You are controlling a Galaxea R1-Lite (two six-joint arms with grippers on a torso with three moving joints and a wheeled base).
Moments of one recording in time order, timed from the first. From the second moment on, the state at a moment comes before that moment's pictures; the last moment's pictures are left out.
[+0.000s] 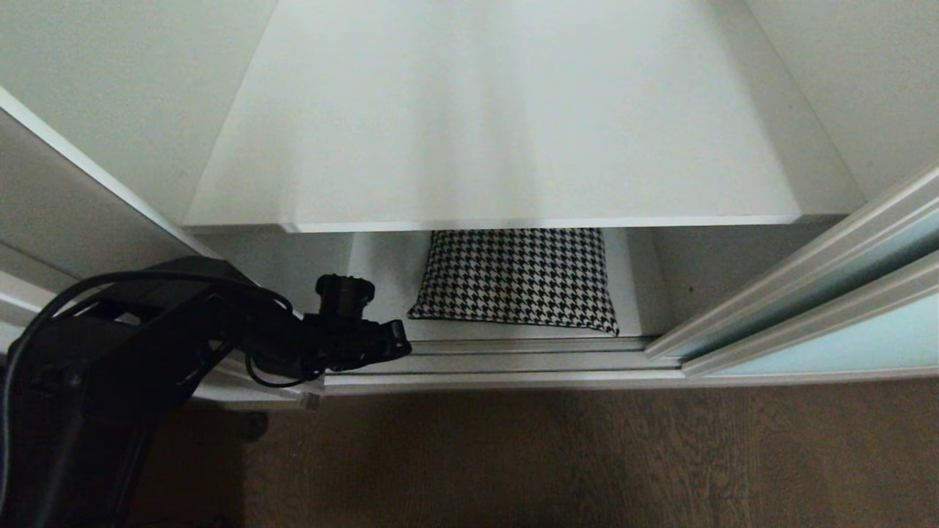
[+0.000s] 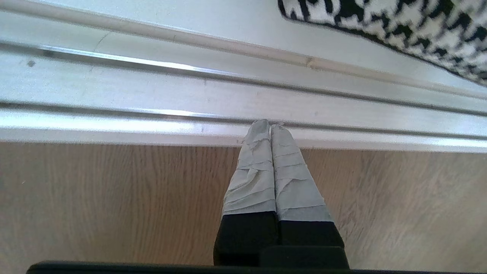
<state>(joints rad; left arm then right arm) -0.22 2.40 -1.37 -0.44 -0.15 -0.43 0.01 0.00 0.00 -0.01 0.00 0.02</state>
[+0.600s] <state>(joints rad) -0.22 2.50 -1.61 -0.32 -0.15 -0.45 0.01 0.00 0.00 -0.01 0.00 0.02</state>
